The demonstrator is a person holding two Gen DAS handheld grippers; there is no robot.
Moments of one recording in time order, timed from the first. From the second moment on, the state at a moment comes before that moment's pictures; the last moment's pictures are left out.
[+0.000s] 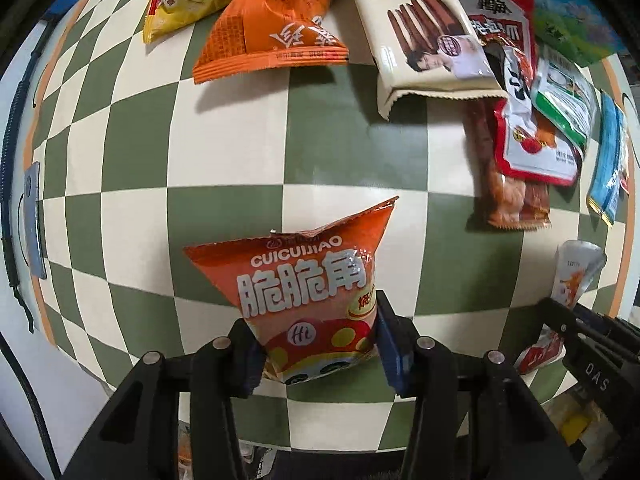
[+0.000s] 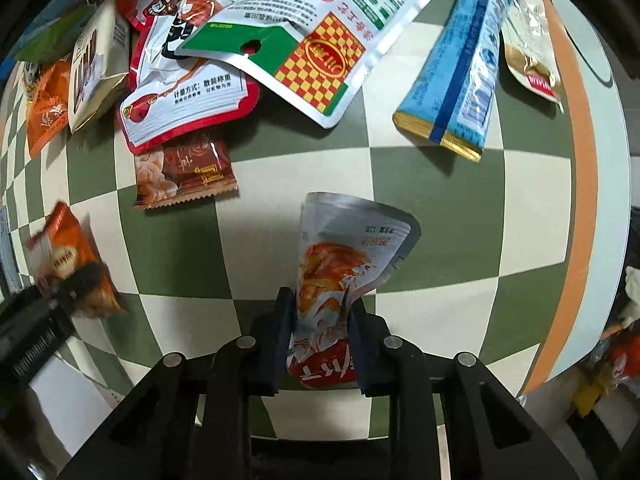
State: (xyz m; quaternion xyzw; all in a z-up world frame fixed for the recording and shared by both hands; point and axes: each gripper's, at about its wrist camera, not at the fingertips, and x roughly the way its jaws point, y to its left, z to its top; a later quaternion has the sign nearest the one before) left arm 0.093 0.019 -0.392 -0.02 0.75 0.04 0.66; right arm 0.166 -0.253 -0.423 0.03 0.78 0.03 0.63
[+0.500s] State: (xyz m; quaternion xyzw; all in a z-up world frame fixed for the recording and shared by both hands) left arm 0.070 -0.021 -0.291 -0.01 0.68 -0.02 0.73; right arm 0.147 -0.261 -0.349 0.09 0.74 0.04 0.66
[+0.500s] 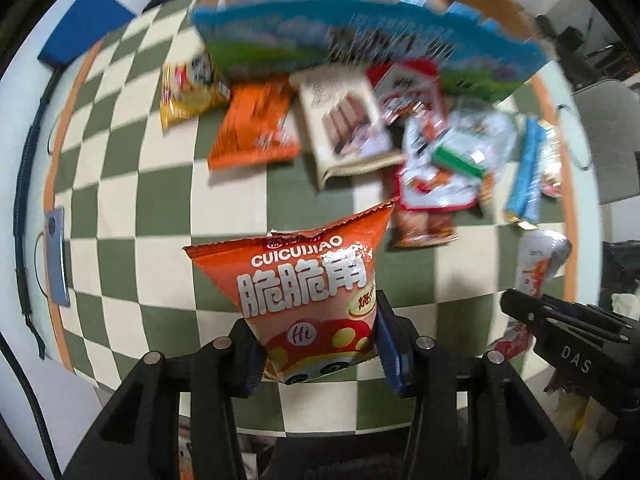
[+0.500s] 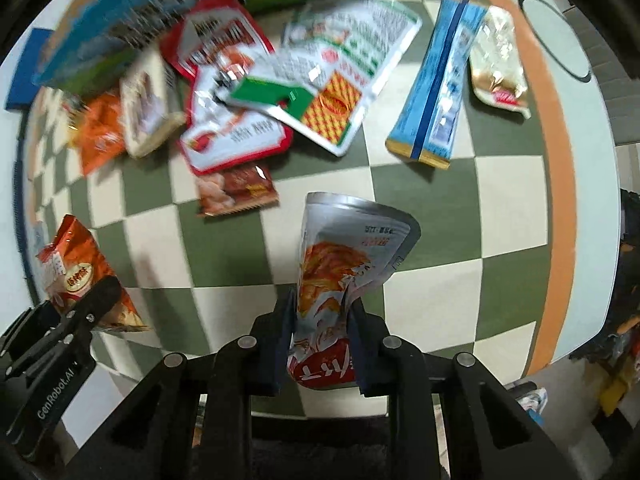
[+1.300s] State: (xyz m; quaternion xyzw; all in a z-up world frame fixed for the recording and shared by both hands) left arm 0.393 0.005 -0.241 -0.06 0.70 -0.08 0.71; right arm 0.402 -0.245 -0.206 0.11 0.64 0.14 0.74
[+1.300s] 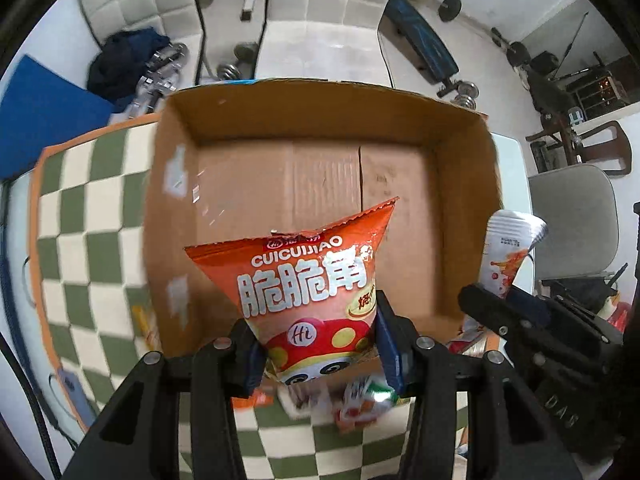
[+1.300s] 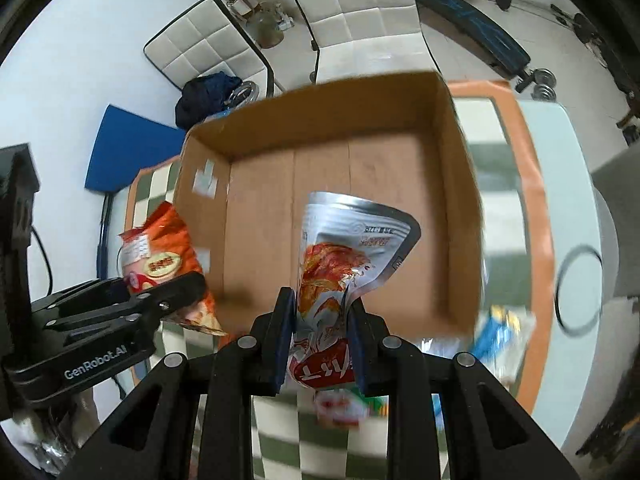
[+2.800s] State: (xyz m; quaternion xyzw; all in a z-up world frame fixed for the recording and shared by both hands) left arm 0.446 -0.001 -0.266 -0.06 0.69 -0.04 0.72; right arm 0.511 -0.224 -0.301 0.05 0.69 0.13 0.71
